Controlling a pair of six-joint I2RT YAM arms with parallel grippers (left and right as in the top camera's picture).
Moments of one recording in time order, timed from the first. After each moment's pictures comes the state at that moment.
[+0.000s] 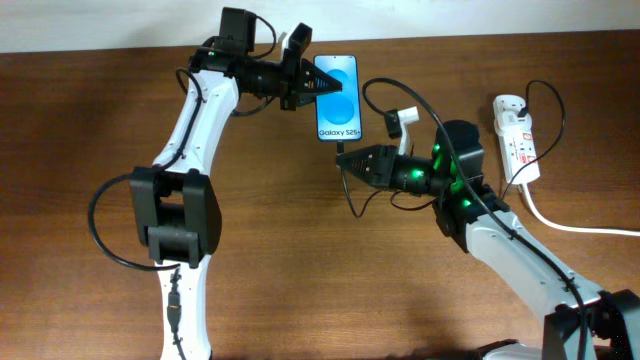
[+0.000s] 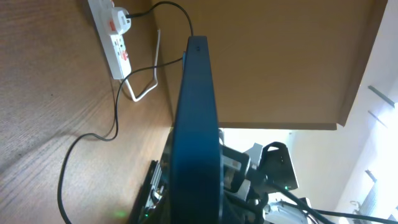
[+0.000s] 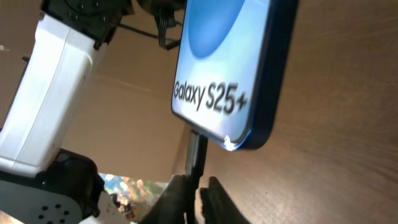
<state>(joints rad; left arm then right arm) -0.20 2.36 2.19 -0.83 1.46 -0.43 0.25 1.47 0.79 0.37 -0.94 0.94</state>
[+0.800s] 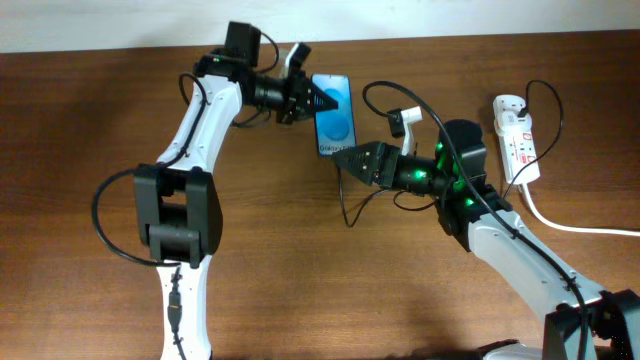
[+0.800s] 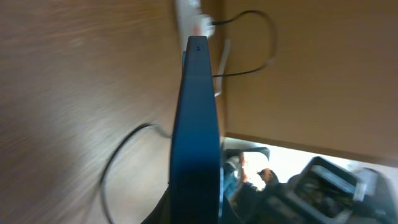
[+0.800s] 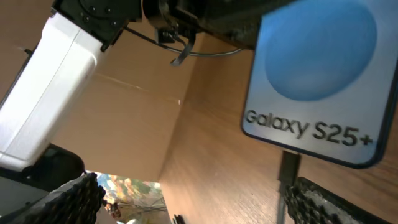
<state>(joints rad) -0.20 2.36 2.12 -0.92 1.20 -0.30 0.24 1.47 0.80 0.33 -0.94 0.85</state>
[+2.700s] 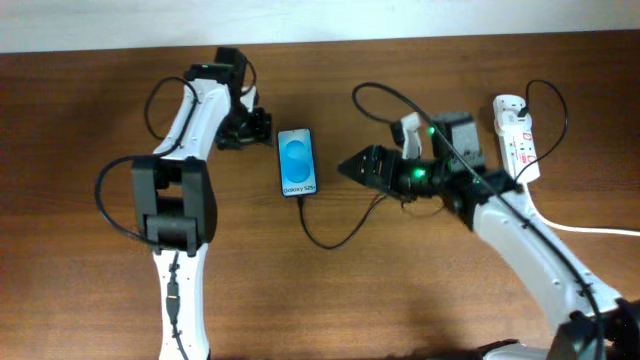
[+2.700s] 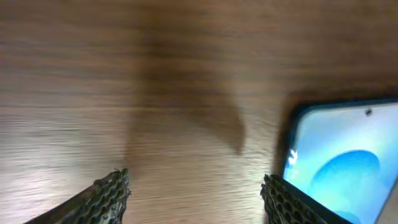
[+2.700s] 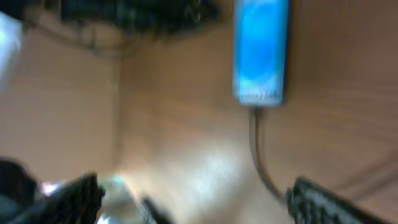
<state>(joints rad) -0.12 2.46 2.16 -1.18 0.15 -0.16 0.23 1.48 1.05 -0.45 -0.74 0.59</state>
